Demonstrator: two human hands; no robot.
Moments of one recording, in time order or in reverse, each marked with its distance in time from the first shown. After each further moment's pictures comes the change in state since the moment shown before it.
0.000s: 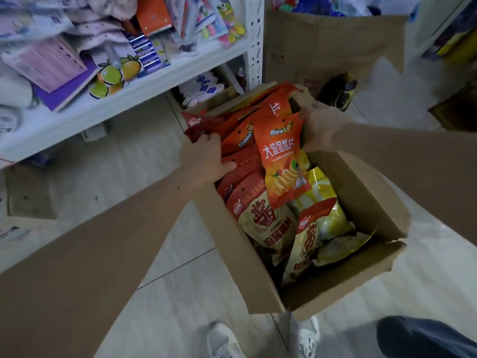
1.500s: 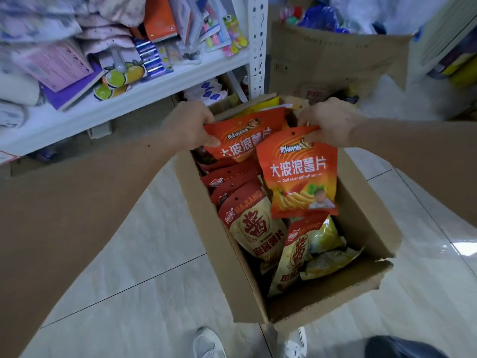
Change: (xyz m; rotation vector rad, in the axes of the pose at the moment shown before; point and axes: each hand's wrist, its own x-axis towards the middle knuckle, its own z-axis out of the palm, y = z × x) left_hand 0.025 0.004 -0.066 -0.091 0.082 0.146; right_hand -0.003 0.026 -0.040 -0.137 0.063 -0.240
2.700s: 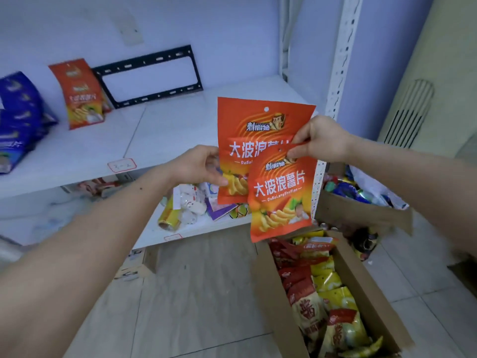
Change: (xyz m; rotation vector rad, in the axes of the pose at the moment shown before) left_hand -0.320 0.021 -0.434 -0.508 0.128 0.101; right_hand -0.179 -0.226 -0.482 0.575 0.345 -0.270
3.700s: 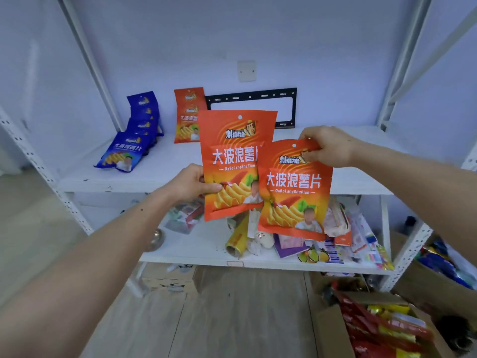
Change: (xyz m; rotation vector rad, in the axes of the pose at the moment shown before) left_hand -0.152 -0.147 -0.200 -0.153 0.455 -0.134; right_hand 0.147 -0.233 0.088 -0.303 -0.053 -0.281
